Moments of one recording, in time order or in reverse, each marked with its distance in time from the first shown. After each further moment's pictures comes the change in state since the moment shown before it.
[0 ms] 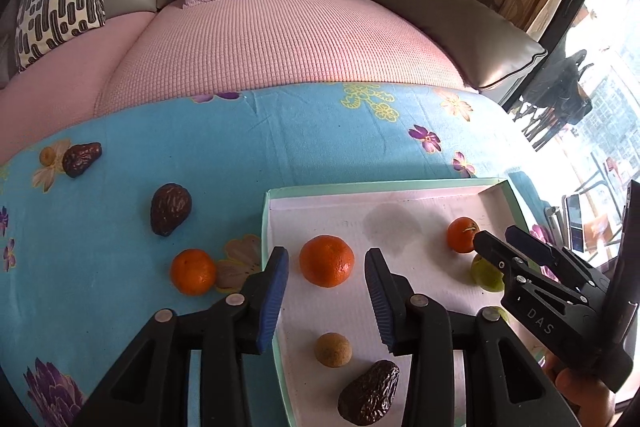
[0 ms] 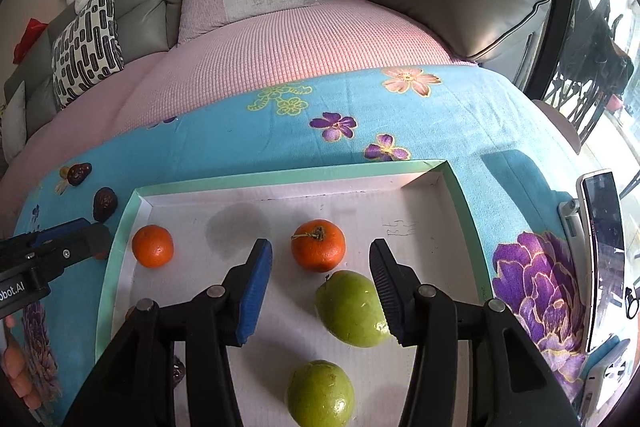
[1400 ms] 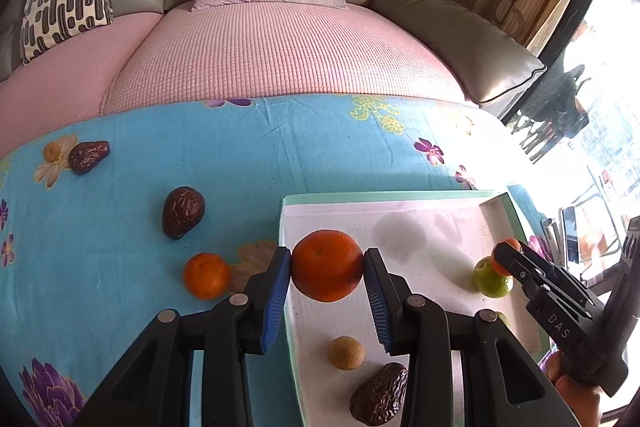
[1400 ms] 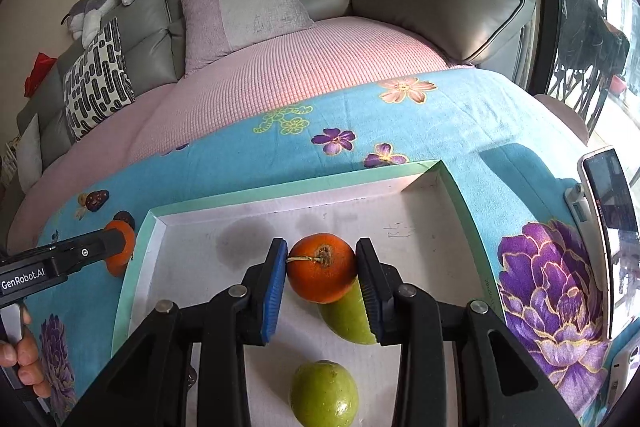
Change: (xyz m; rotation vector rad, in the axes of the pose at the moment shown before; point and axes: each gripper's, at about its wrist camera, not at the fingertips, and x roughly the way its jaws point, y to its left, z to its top) left arm 0.003 0.004 0.006 -0.006 -0.017 -0.020; right arm -0.003 -0.012 -0.005 0.064 -0.083 0.078
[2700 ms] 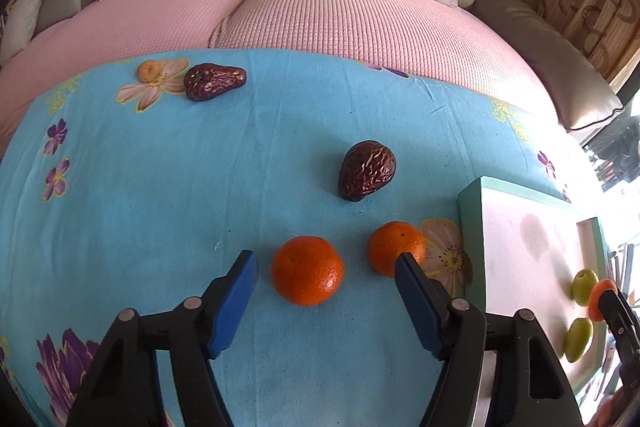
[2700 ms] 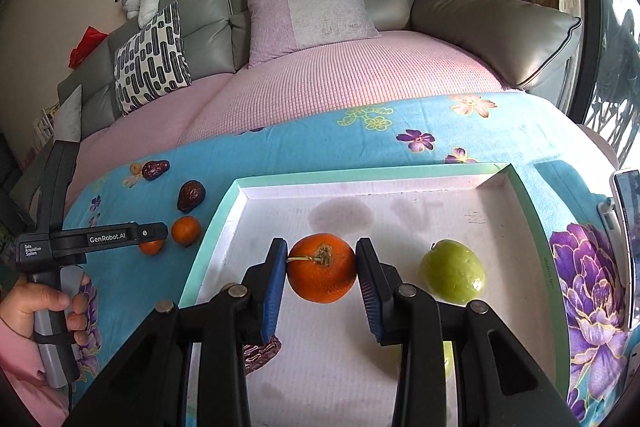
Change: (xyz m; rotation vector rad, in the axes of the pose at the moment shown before) left arm 0.008 0.119 -0.030 -0.218 0.028 0.193; right arm -0.029 0.059 -0.032 -0.115 -0.042 0.117
